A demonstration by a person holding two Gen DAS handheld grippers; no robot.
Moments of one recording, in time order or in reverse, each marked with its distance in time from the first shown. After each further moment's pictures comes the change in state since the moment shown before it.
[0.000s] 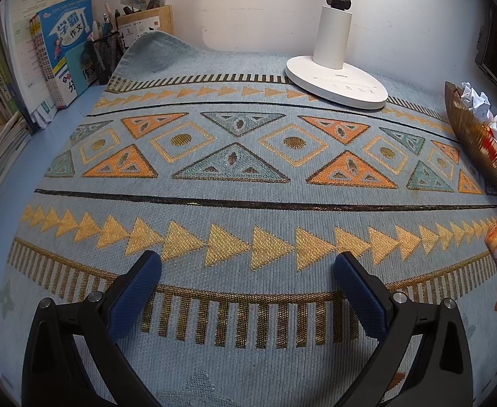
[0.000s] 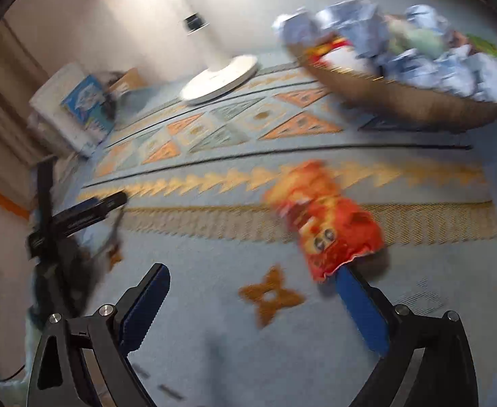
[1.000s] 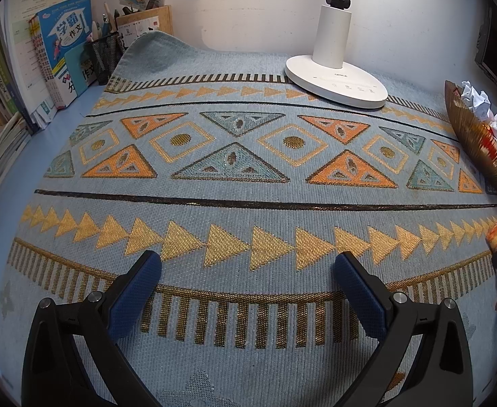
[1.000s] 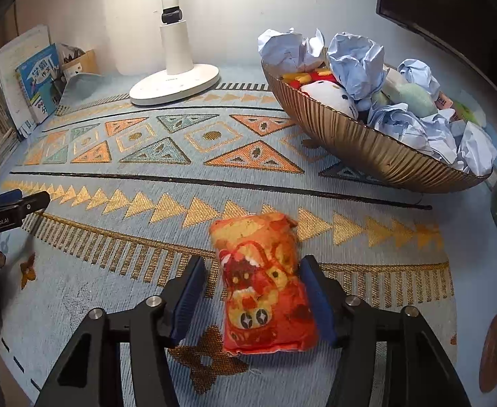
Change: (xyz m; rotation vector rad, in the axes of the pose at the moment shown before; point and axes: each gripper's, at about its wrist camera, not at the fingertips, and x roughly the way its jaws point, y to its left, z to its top) left arm 0.000 -0.001 0.000 0.002 0.002 0.003; right arm 0.018 -0.005 0.027 -0.142 -0.110 -0.458
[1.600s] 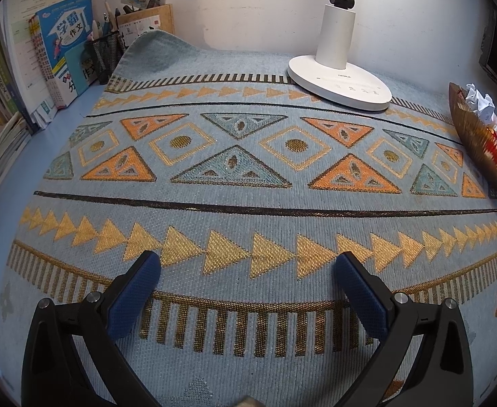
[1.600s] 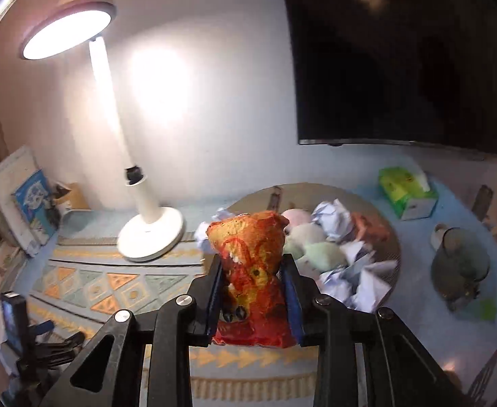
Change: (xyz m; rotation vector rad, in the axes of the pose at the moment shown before) left arm 0.003 0.001 0.004 -0.009 0.004 0.009; right arm -0.105 -0.078 0.098 0.191 -0.291 -0.068
